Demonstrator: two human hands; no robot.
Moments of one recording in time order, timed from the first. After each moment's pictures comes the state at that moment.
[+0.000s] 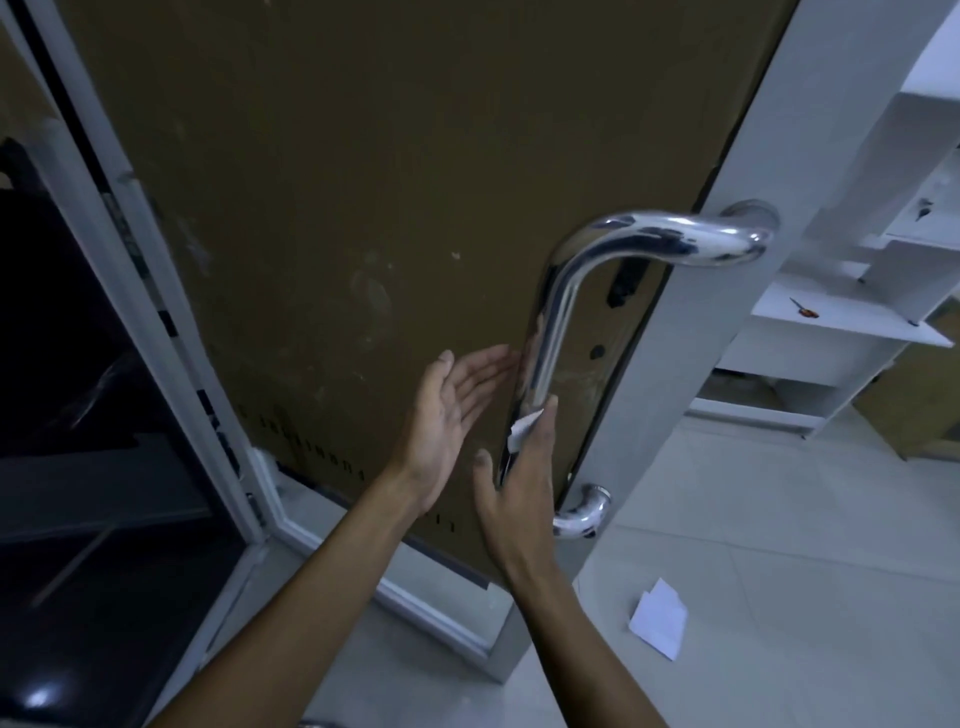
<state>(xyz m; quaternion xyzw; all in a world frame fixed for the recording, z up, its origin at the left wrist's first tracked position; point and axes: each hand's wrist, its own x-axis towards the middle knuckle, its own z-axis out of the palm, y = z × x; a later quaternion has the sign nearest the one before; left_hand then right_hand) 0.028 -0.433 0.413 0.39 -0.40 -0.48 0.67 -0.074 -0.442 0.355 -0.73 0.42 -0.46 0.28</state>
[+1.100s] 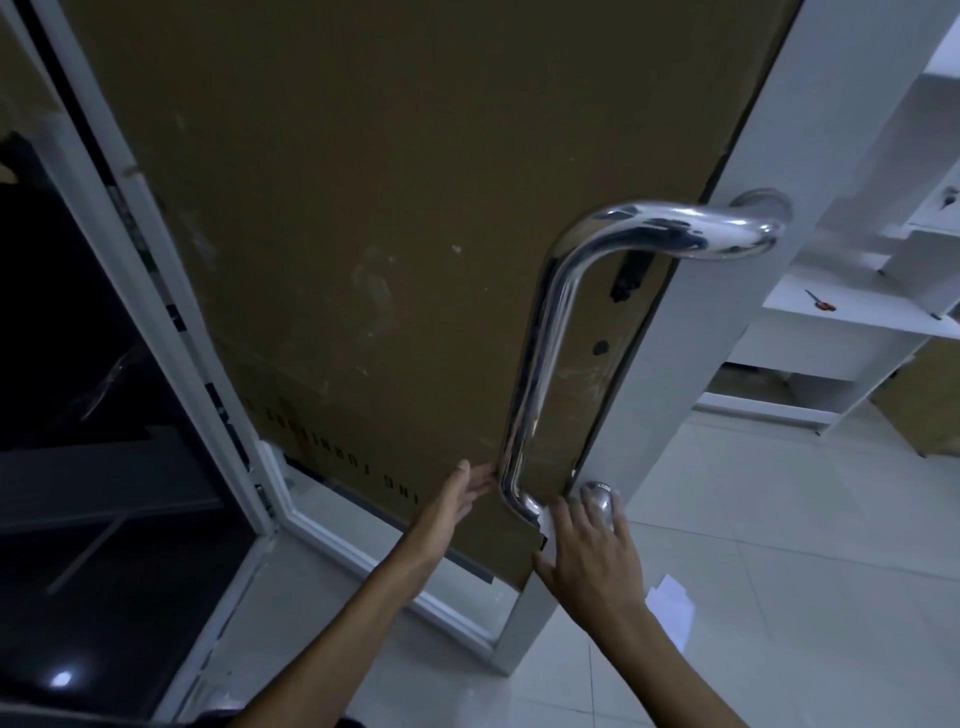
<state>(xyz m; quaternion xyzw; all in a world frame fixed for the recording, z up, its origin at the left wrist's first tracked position) 0.014 -0.412 0.307 0.59 -0.37 -0.51 0.50 -0.168 -0.466 0.302 -0.89 0.45 -0.02 -0.10</state>
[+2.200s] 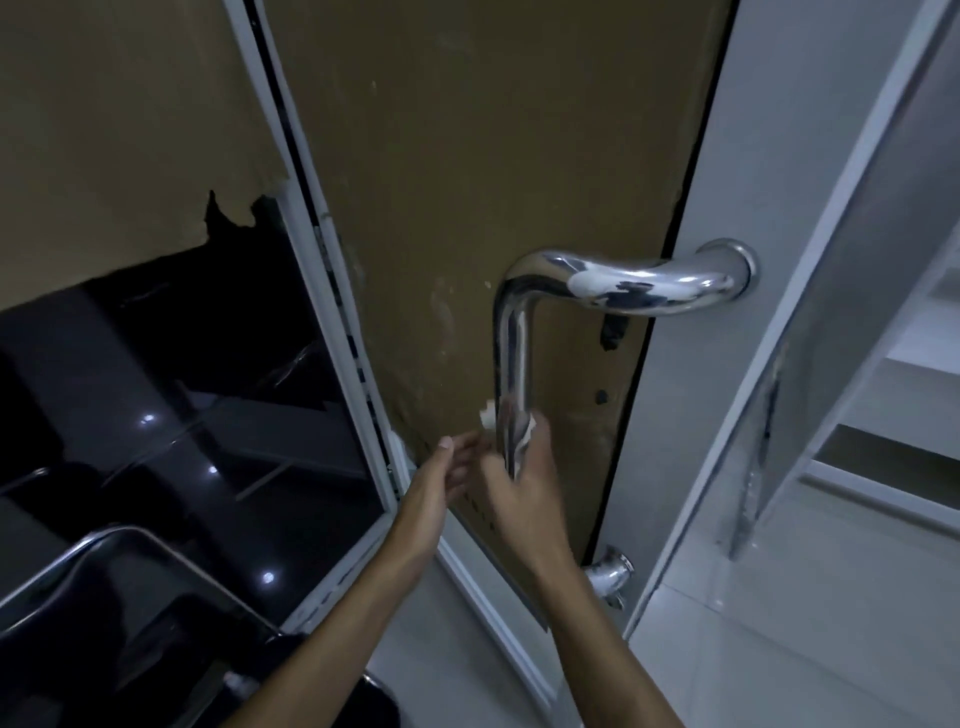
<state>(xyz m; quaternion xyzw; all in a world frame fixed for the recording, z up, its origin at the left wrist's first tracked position) -0.042 -0.422 0.386 0.66 -0.22 -0.26 0.67 -0.123 -0.497 0.405 -0.72 0.17 -0.35 0.58</state>
